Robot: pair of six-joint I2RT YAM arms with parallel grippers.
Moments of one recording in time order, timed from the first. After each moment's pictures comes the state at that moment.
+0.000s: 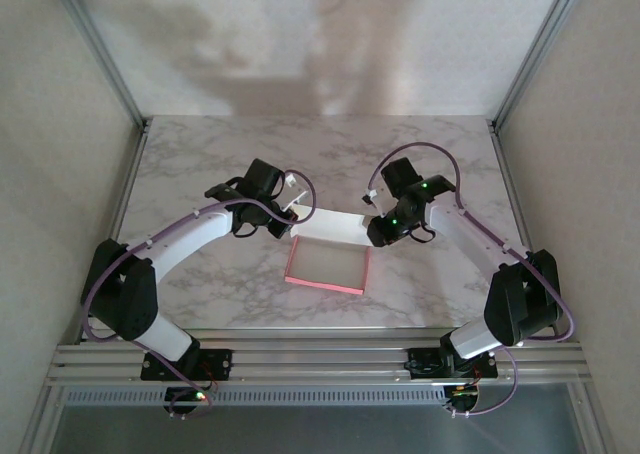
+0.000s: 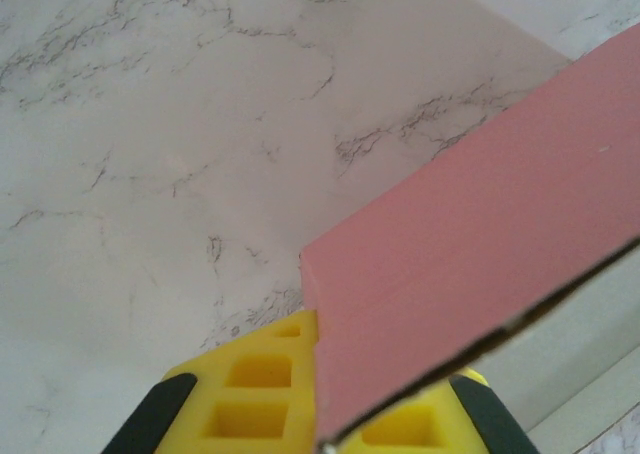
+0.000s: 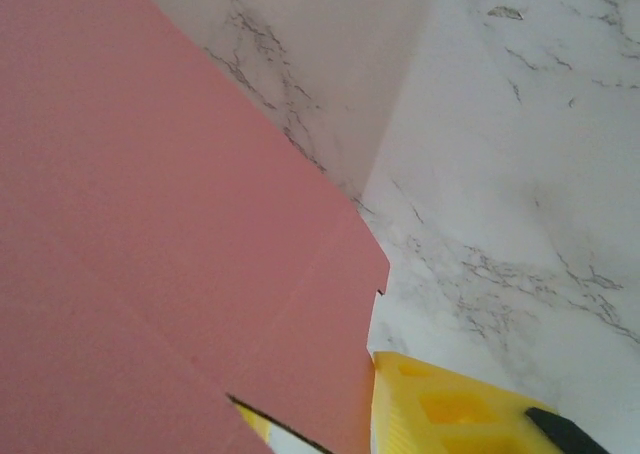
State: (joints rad) left arm -0.52 1.55 1.15 -0.60 0.20 0.16; right arm 0.48 1.49 1.19 -0.99 -0.19 -0.11
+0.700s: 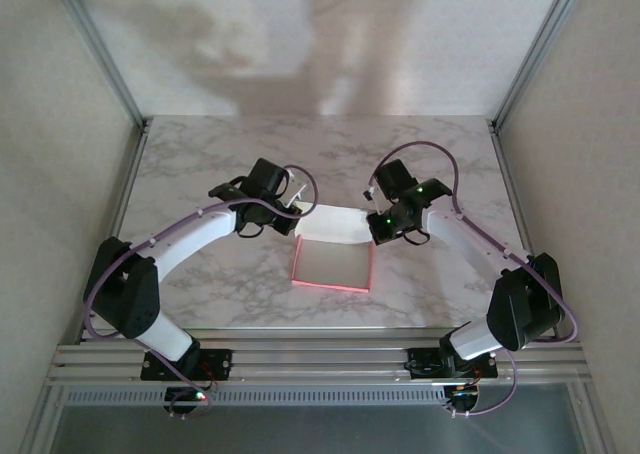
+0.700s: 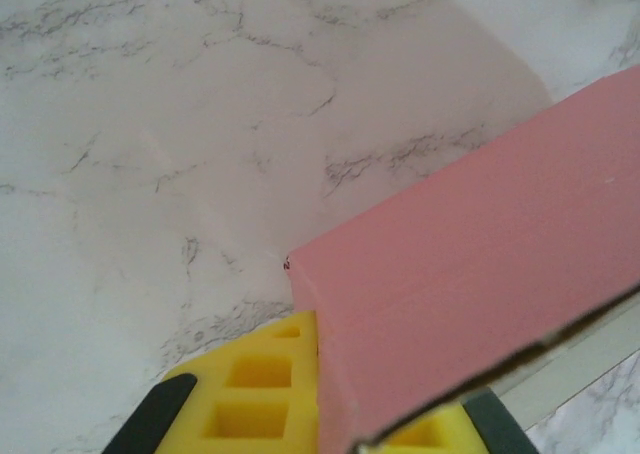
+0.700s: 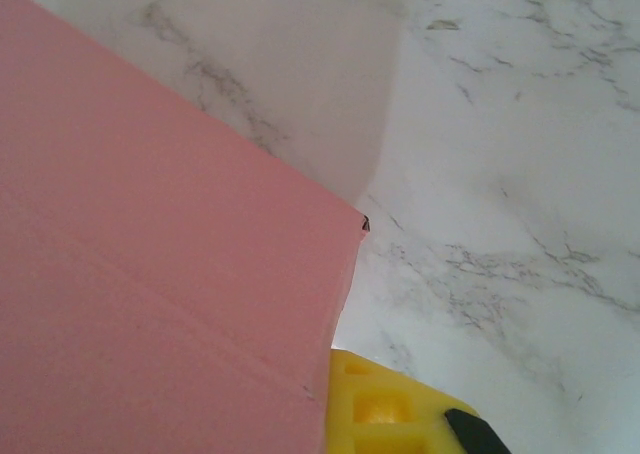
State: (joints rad) left arm -0.54 1.57 1.16 -0.57 0.17 -0.06; right arm 0.54 1.47 1.19 -0.94 -0.07 0.12
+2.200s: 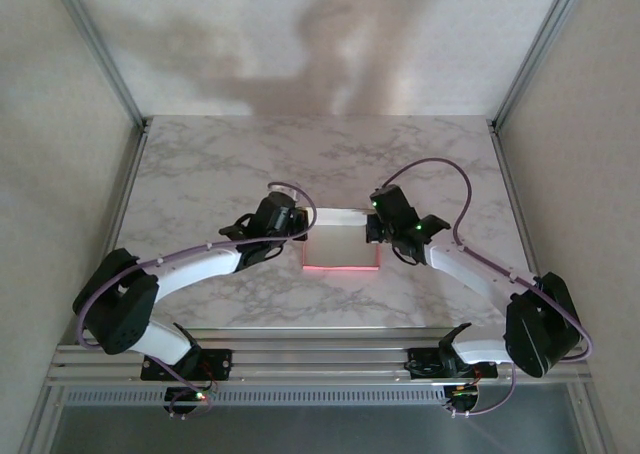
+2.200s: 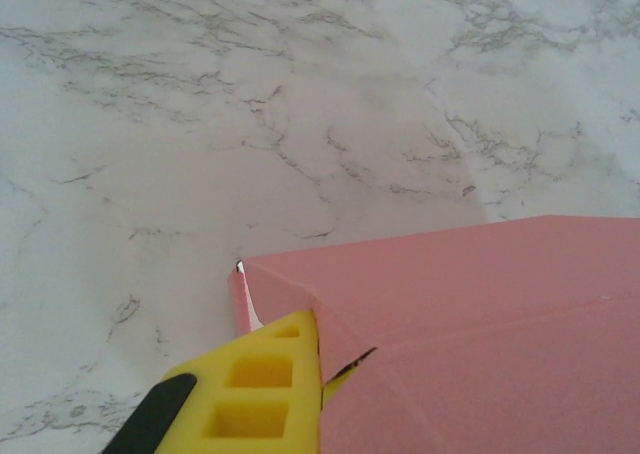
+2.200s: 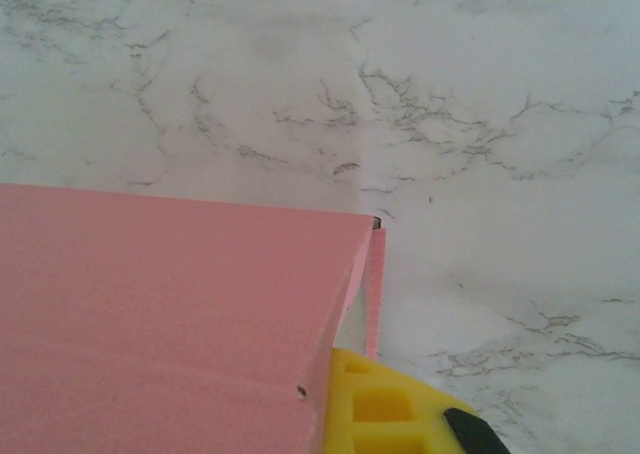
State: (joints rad) left arm -0.70 1.47 0.82 0.03 -0.16 -0.56; right arm 0.64 1.32 0.87 -0.45 0.22 0.46
